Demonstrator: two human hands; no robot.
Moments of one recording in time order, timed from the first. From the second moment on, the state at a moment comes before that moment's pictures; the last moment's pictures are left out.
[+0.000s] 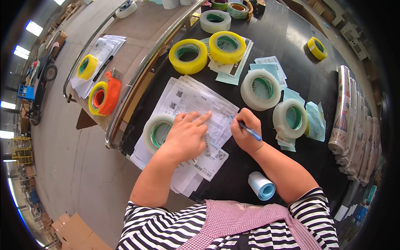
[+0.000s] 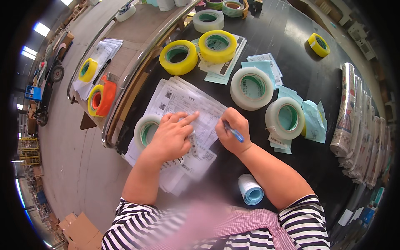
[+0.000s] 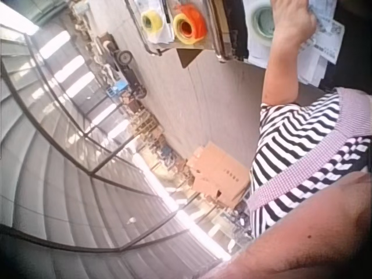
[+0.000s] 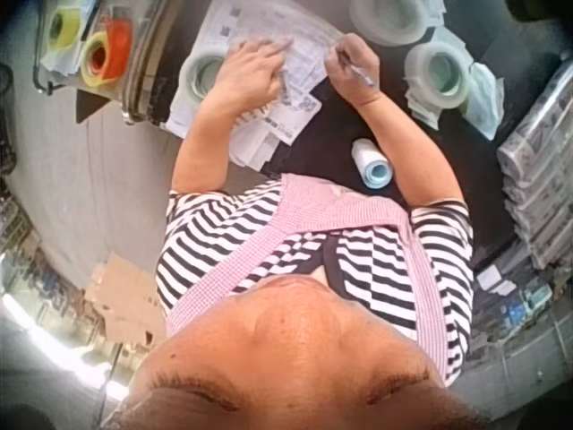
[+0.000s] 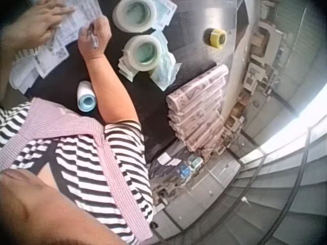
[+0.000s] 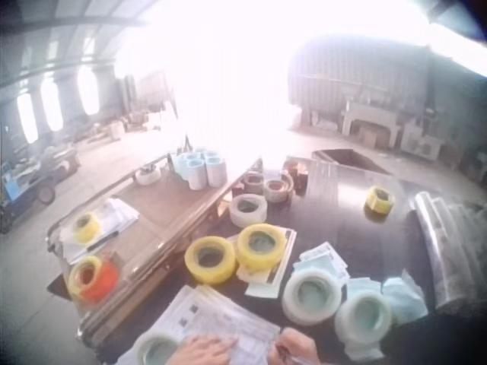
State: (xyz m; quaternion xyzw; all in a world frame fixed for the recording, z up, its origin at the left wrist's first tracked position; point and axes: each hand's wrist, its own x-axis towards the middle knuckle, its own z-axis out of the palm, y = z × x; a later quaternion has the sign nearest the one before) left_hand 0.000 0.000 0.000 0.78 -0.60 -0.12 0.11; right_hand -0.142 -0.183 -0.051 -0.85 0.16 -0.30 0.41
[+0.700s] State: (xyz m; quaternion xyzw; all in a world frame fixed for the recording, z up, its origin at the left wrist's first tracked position) left_hand -0.129 0.038 0.156 0.57 -0.36 -0.32 0.66; right_hand -0.301 -0.131 0.149 -0.77 0.04 -0.39 0.50
